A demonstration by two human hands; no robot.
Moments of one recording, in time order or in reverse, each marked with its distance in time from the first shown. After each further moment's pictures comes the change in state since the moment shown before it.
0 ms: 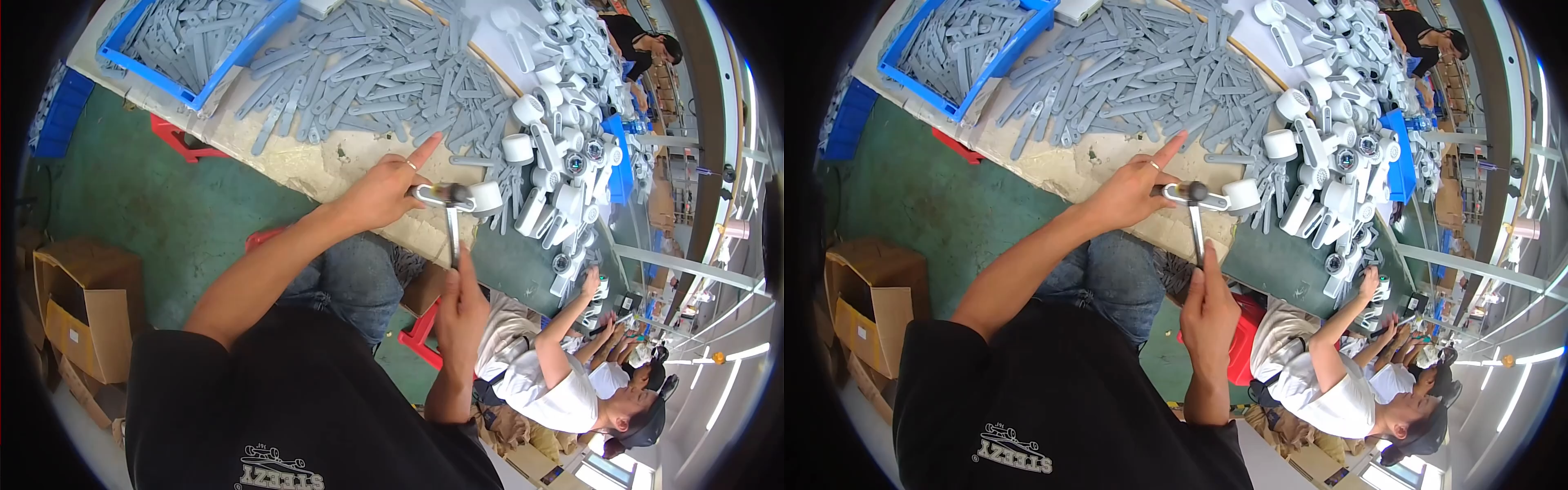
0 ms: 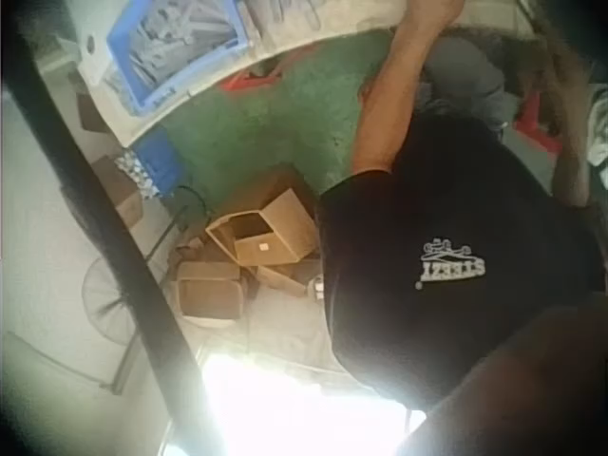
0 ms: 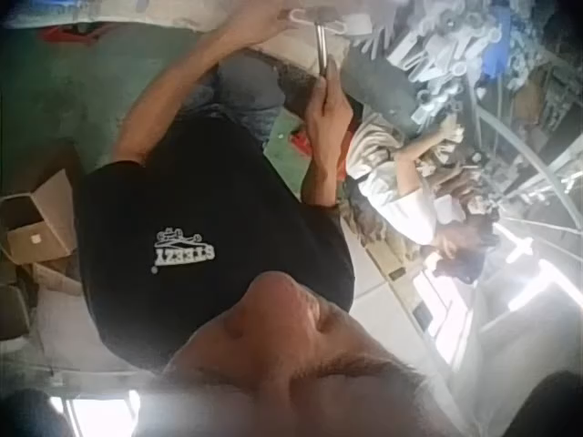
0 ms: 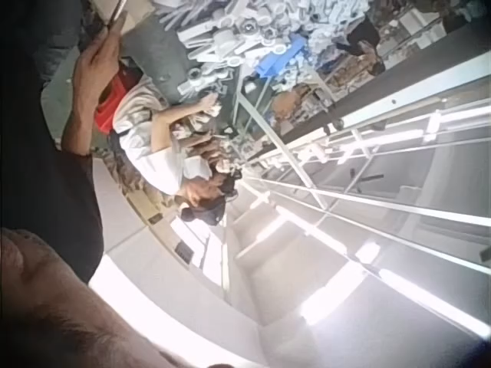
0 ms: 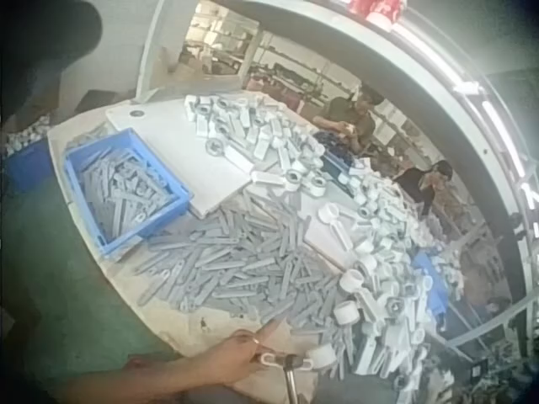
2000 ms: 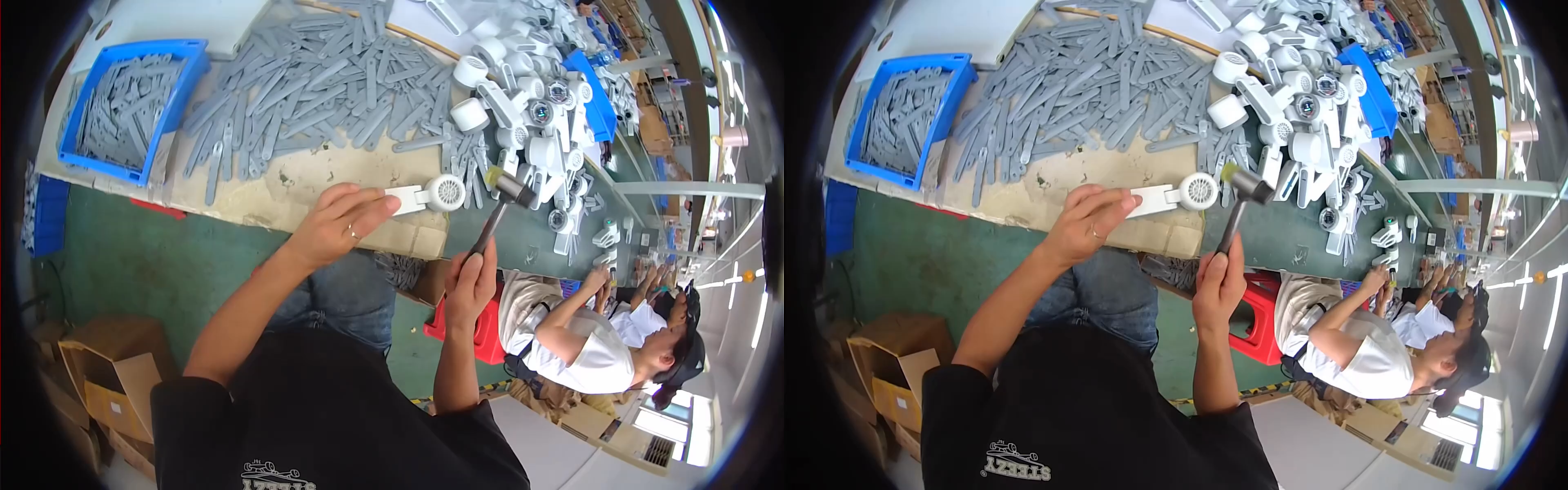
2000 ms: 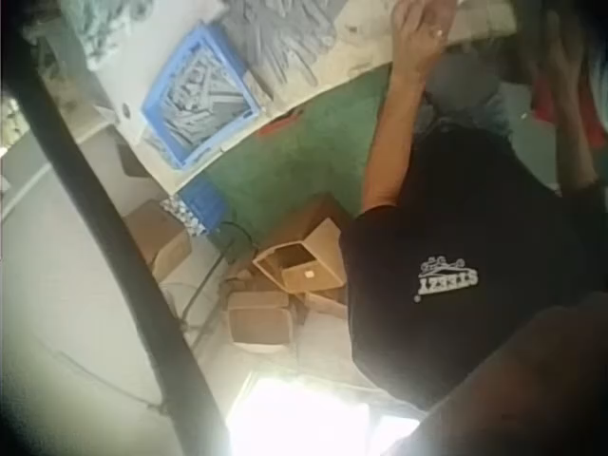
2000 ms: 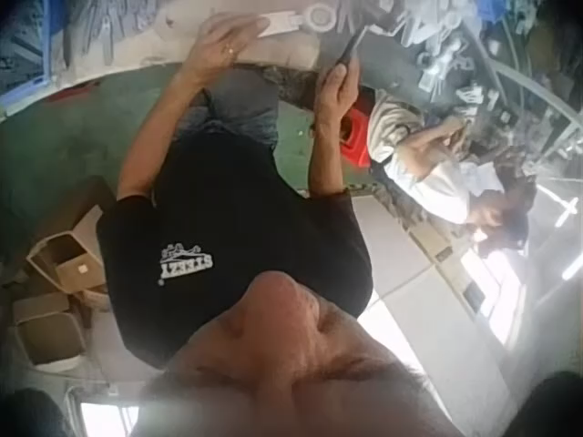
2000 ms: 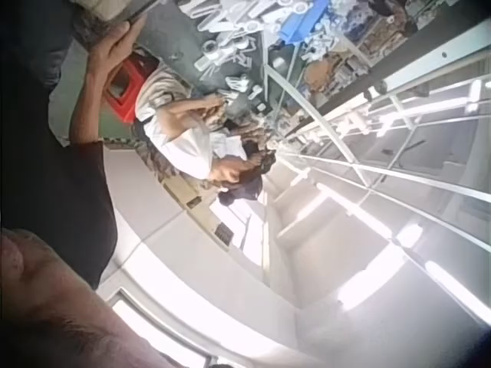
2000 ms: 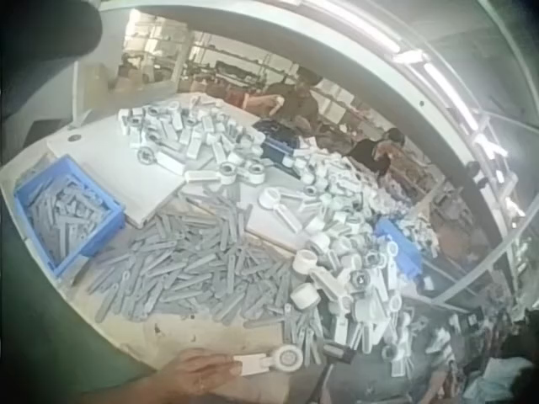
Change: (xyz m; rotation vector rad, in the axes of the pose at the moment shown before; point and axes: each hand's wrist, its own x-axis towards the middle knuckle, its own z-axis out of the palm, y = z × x) left_hand -0.023 -0.007 0.010 0.583 0.228 0.697; right_hand 0.011 0.071 0.028 0.696 0.400 0.040
